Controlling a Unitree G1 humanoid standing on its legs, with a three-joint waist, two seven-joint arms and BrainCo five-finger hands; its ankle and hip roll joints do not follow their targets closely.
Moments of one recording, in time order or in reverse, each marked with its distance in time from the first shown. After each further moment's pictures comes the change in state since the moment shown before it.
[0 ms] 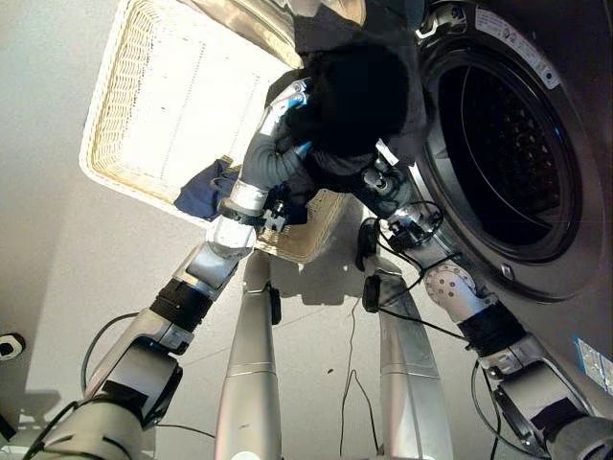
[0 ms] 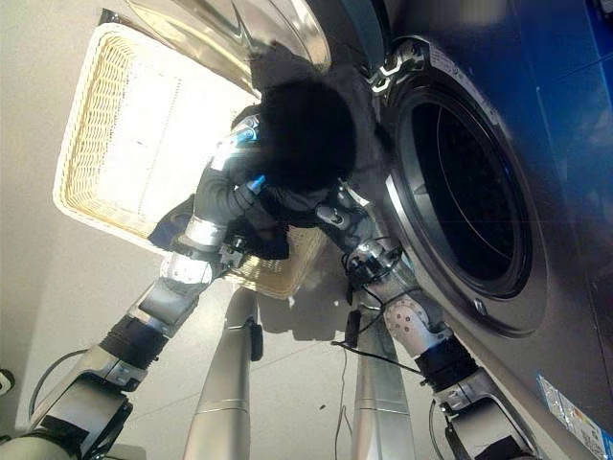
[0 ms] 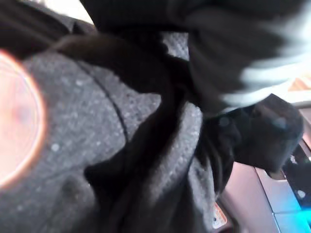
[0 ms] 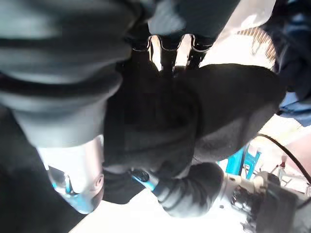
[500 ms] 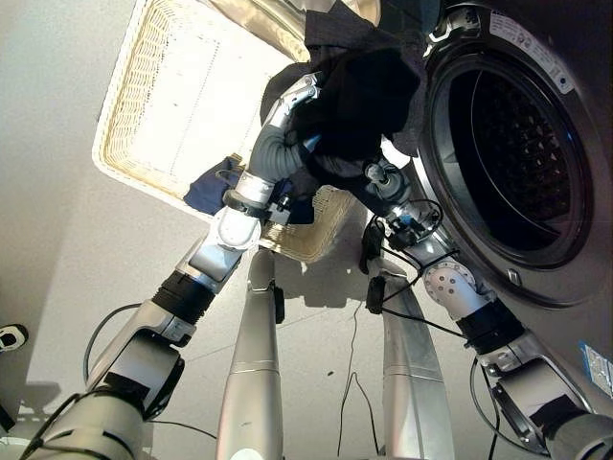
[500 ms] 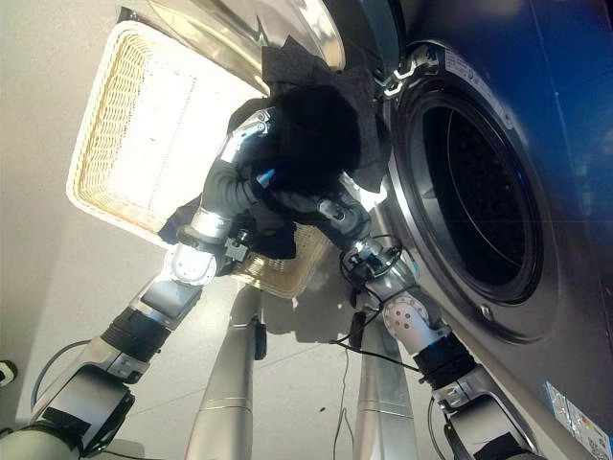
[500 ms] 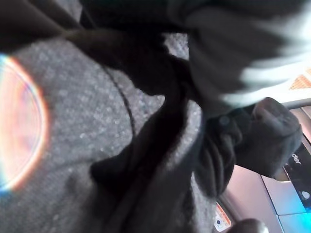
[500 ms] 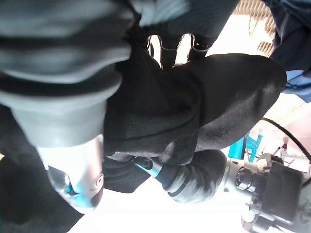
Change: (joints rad) left arm -0.024 0.004 -0.018 -0.002 0.003 0.047 -0.005; right arm 0.004 0.002 0.008 -0.003 0.106 0.003 0.023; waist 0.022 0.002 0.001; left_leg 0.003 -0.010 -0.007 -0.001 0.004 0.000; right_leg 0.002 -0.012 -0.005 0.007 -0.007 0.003
